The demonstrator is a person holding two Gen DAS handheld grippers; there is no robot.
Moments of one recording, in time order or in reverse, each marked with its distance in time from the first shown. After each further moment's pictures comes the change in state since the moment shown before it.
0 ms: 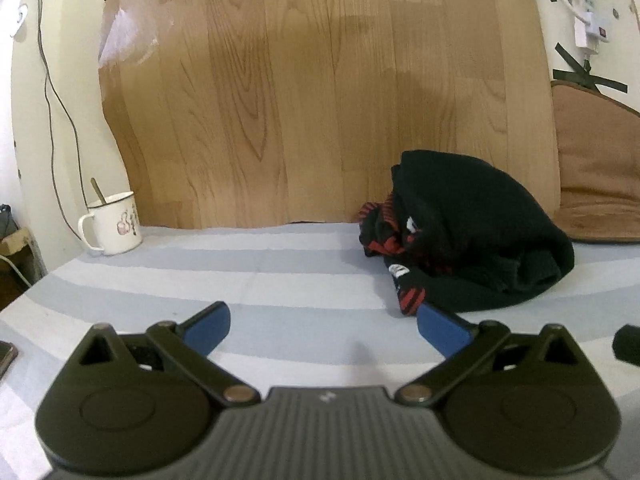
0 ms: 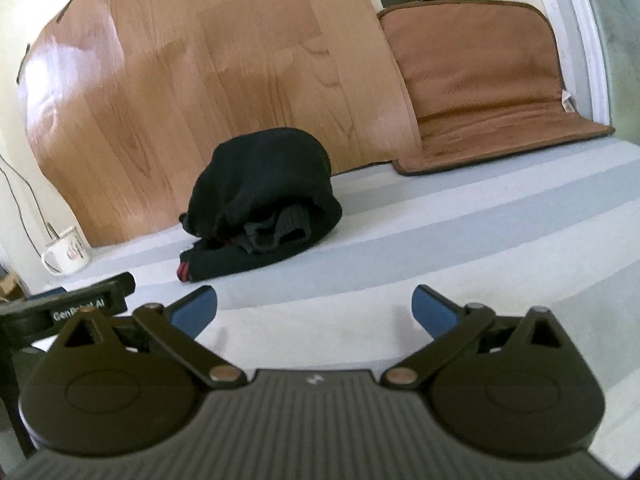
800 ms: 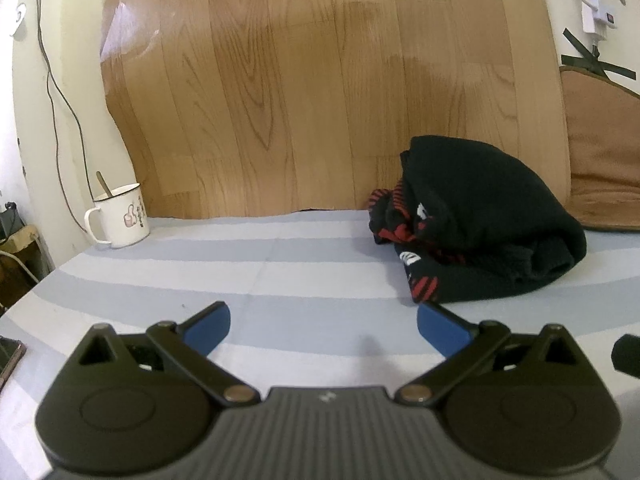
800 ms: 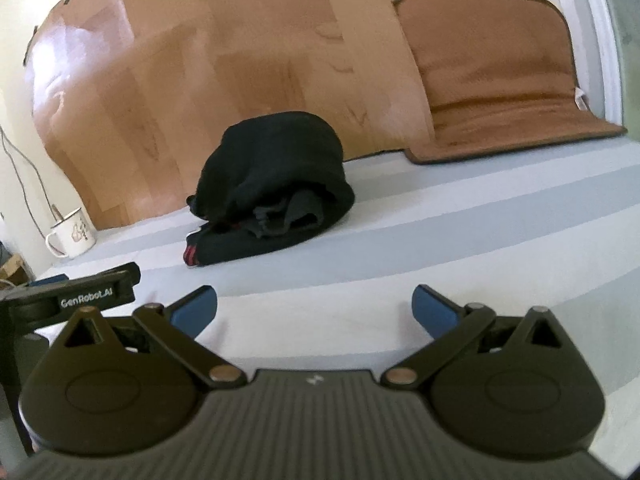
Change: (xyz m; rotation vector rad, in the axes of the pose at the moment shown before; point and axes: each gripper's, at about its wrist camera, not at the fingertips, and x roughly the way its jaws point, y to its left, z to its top) left arm 0.005 0.004 0.001 0.008 0.048 0.014; right arm 0.001 0.009 -0.001 -0.053 0.047 0.013
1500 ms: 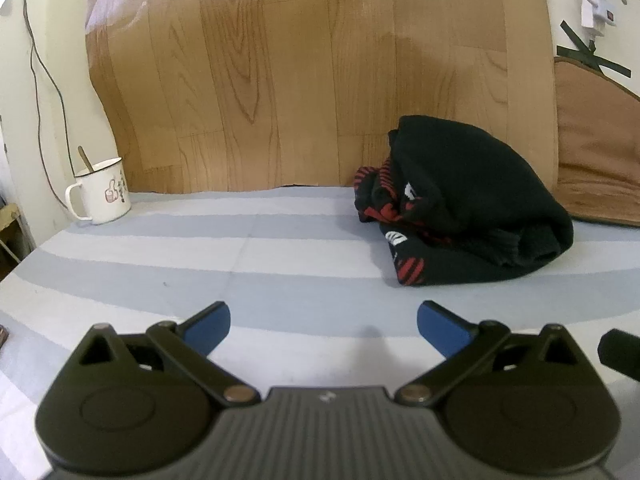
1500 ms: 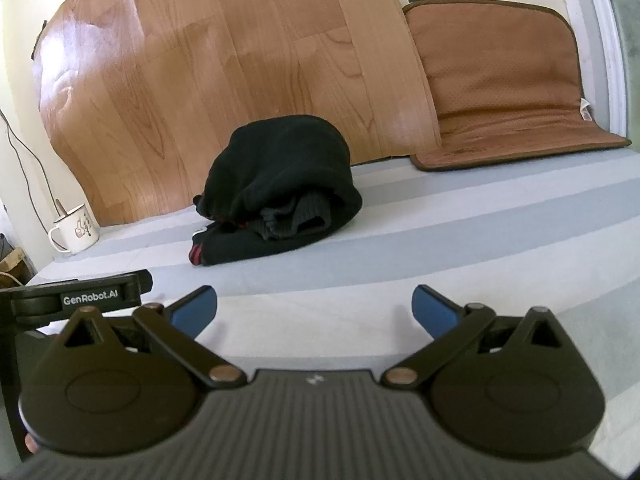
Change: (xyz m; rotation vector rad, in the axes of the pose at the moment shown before) left arm 0.005 0.004 0.001 -0.023 0.079 -0.064; right arm 0.000 0.006 0.000 -0.020 -0.012 -0.001
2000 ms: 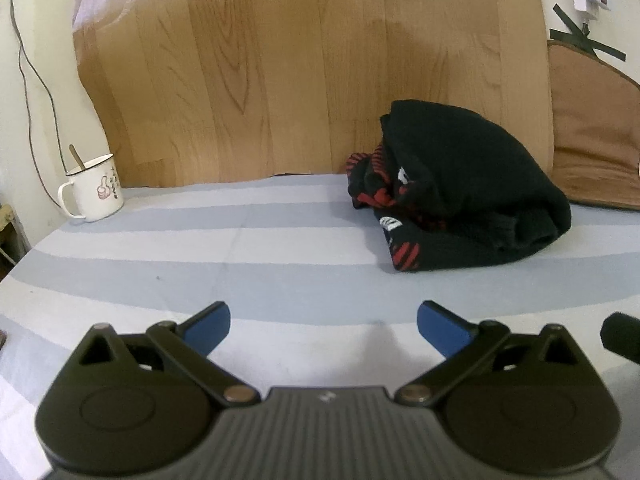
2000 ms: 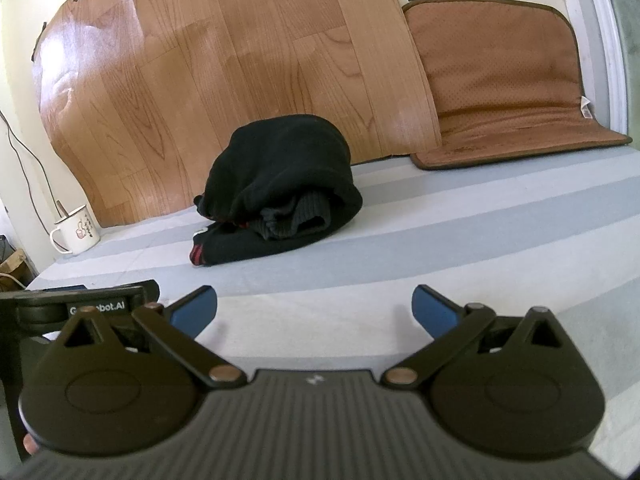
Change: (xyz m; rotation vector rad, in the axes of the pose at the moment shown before) left arm 0.003 -0.004 -0.001 0.032 0.032 -0.002; right arm -0.001 0.001 -0.001 0.006 -0.003 -0.001
